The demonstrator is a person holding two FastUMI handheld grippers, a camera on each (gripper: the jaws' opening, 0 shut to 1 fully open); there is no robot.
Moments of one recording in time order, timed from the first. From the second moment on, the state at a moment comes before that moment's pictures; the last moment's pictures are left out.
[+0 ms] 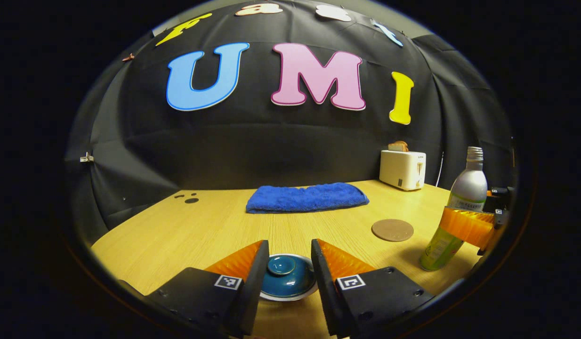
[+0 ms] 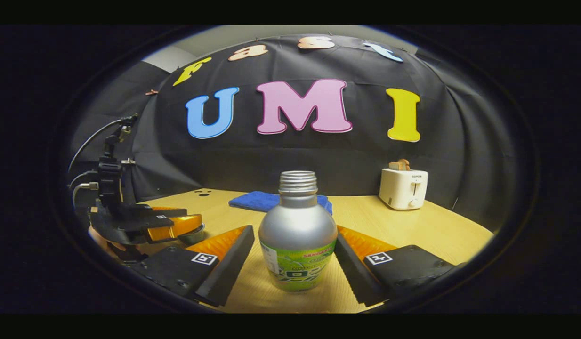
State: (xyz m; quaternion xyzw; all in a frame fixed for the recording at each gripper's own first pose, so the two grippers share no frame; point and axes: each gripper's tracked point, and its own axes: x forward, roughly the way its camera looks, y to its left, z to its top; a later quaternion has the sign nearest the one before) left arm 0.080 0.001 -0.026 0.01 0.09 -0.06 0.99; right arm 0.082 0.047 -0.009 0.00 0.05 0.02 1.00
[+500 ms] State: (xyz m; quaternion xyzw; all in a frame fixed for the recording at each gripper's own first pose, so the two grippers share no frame) left arm 0.090 0.009 -0.032 0.01 0.09 -0.05 0.99; right arm 0.084 0.048 -0.019 0.00 0.07 0.02 1.00
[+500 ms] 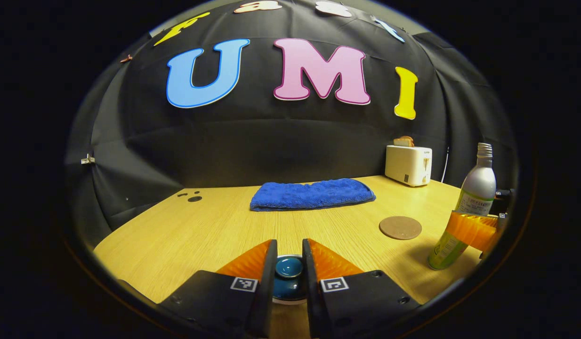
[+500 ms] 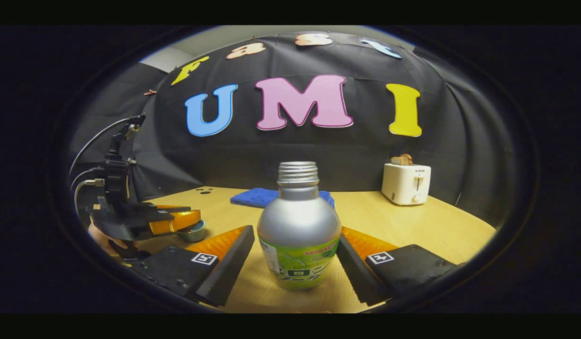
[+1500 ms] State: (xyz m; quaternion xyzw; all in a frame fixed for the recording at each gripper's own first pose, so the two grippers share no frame) left arm 0.010 0.093 0.056 -0.03 -0.02 0.03 1.00; right arm 0.101 0.043 -0.033 0.00 0.08 0.01 1.00
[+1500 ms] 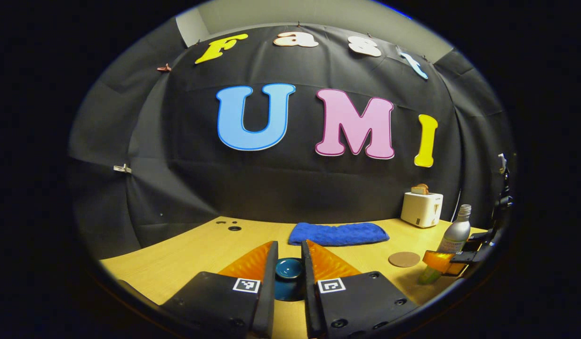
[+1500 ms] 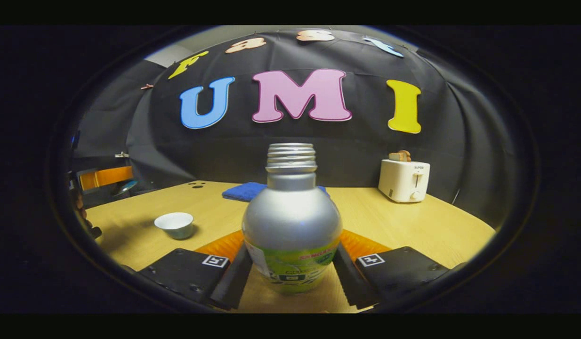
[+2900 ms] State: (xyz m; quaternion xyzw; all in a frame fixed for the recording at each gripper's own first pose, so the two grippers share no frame) left arm -0.036 0.145 0.035 -0.05 0.00 0.03 1.00; right arm 0.184 0.107 -0.007 -0.45 0.07 0.09 0.89
